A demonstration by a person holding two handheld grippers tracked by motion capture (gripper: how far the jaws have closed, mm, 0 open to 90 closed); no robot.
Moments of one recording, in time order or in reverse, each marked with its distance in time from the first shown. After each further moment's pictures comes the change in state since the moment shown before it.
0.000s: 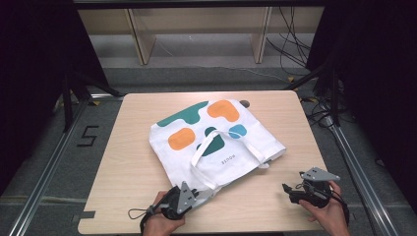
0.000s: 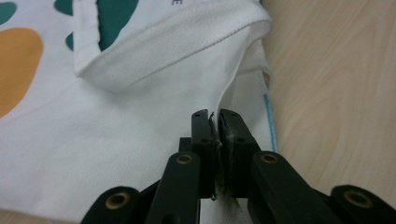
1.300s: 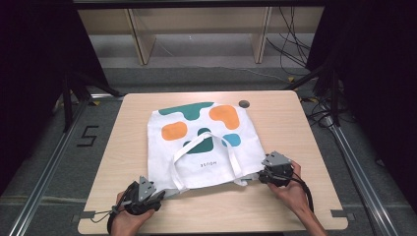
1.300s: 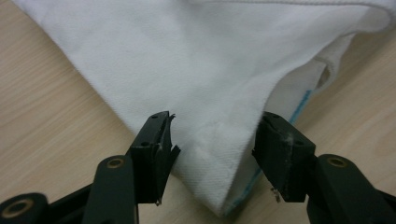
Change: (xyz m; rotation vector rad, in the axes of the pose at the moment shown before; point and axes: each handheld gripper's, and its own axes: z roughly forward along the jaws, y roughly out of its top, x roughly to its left) left arm 0.056 -0.061 -0.026 0.109 0.156 -0.261; right arm 0.046 0.063 0.071 -0.043 -0.058 -0.291
